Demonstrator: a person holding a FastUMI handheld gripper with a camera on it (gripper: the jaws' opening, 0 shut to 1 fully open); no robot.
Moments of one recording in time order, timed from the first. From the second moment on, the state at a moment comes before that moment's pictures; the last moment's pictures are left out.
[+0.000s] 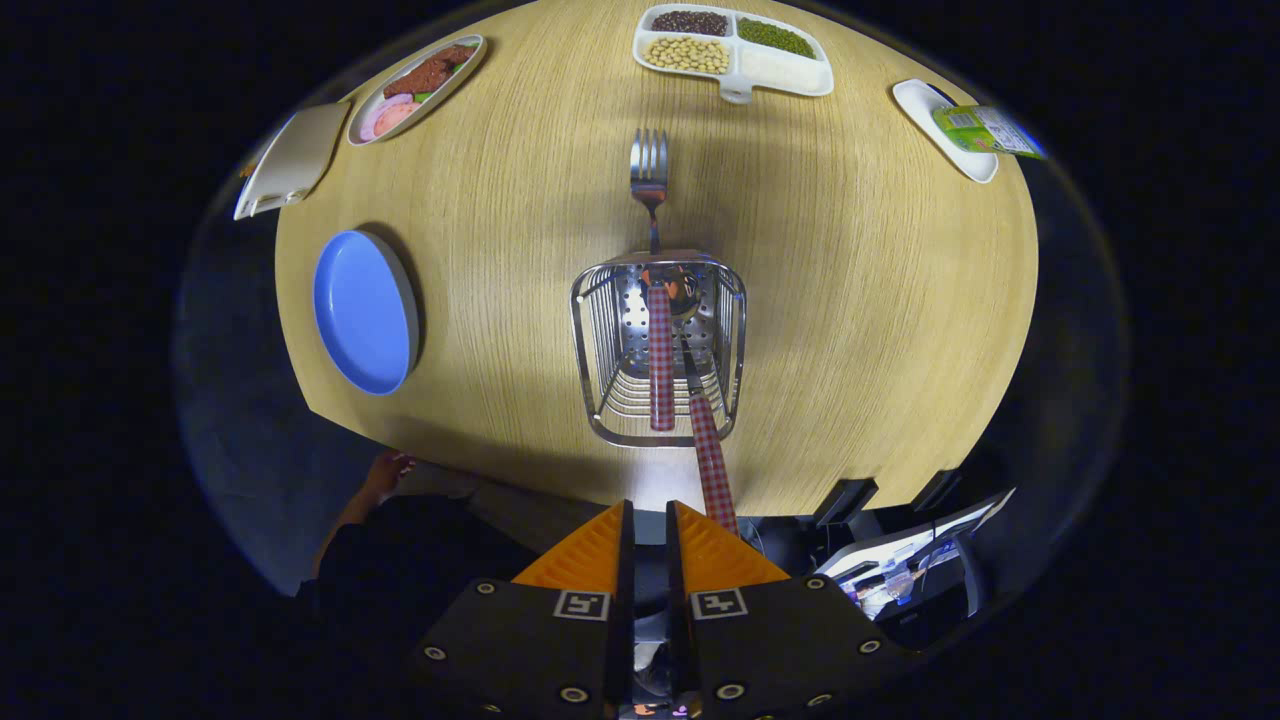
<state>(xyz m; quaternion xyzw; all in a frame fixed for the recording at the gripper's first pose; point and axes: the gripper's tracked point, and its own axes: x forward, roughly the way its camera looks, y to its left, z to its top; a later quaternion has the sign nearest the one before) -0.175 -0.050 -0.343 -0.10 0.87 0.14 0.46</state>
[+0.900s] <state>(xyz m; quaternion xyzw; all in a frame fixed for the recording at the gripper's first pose) -0.049 -0.017 -0.258 0.02 0.54 0.12 0.83</state>
